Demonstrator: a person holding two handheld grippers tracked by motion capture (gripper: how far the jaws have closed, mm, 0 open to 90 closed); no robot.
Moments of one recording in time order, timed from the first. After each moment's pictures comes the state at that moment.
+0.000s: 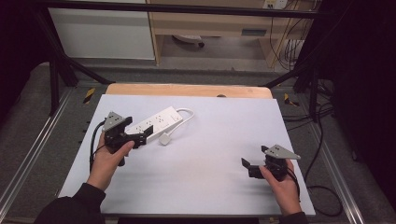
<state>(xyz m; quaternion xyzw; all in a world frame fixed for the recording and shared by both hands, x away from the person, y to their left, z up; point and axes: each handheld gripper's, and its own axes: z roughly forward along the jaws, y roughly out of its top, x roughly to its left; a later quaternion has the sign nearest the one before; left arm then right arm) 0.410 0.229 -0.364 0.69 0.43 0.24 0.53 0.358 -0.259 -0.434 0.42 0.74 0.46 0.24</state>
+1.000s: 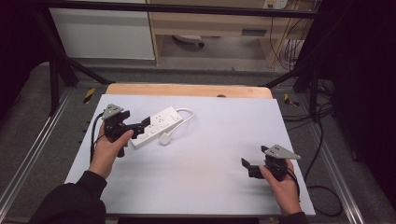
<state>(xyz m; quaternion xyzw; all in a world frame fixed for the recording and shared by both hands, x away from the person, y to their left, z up) 0.446 0.237 -0.369 0.68 0.47 0.23 0.51 0.358 -0.258 -0.434 0.42 0.74 0.46 0.24</state>
